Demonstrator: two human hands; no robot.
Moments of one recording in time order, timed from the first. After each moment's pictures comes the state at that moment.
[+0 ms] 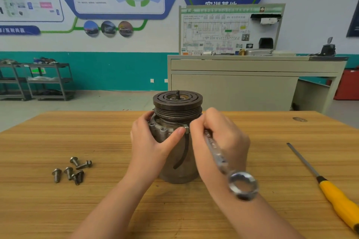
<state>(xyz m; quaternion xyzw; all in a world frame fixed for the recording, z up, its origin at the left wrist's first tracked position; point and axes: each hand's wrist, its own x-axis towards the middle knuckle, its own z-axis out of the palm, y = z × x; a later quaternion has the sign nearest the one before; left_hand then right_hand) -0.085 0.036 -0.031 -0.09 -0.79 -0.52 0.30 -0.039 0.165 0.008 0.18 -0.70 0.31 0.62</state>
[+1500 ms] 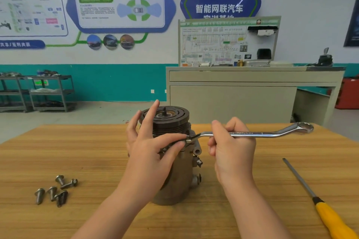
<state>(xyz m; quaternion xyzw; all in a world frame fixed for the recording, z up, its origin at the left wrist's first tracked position) -0.063 0.067 0.004 -0.20 -0.83 -0.37 0.36 -0.083 0.218 0.005 0.10 -0.55 0.75 0.36</state>
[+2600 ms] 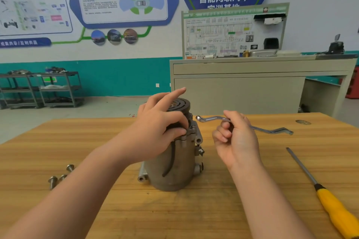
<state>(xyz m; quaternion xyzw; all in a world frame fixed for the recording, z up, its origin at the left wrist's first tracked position) -0.079 0.051 0.051 -0.32 -0.91 -0.14 0.24 -0.094 0.235 0.010 0.02 -0.30 0.94 0.14</state>
